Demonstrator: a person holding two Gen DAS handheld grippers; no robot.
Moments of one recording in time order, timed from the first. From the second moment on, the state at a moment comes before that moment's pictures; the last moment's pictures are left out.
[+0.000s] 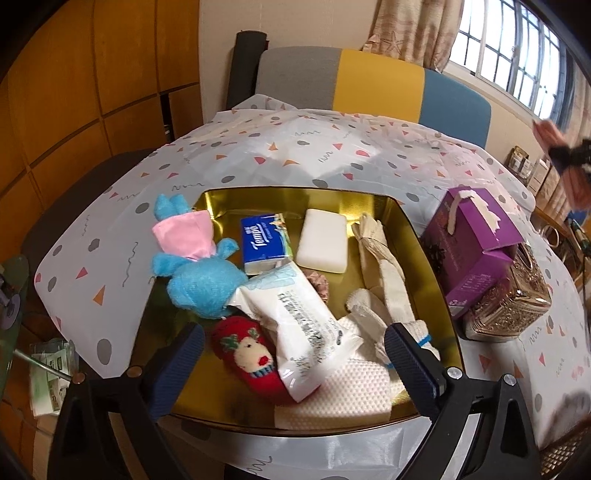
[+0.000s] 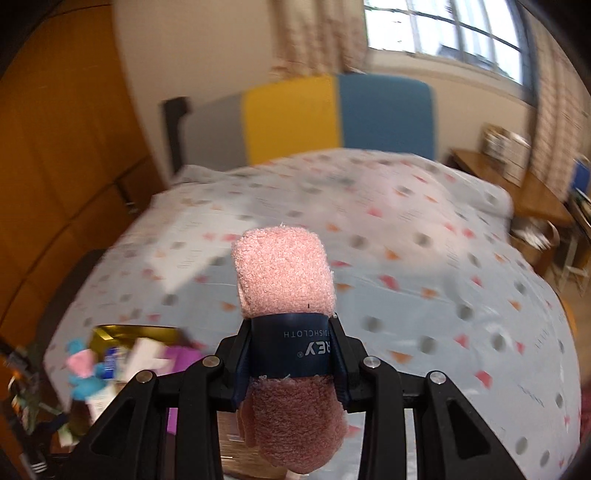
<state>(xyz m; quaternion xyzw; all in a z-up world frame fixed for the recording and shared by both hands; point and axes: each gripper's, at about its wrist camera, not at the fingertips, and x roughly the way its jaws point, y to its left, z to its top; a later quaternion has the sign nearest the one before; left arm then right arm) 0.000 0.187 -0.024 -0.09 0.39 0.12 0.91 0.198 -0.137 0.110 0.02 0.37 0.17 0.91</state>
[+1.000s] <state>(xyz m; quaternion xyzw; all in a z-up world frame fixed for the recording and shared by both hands) -0.021 0.239 -0.018 -0.12 0.37 0.18 0.90 0.149 0.115 -0.077 -0.06 0.54 0.31 0.78</state>
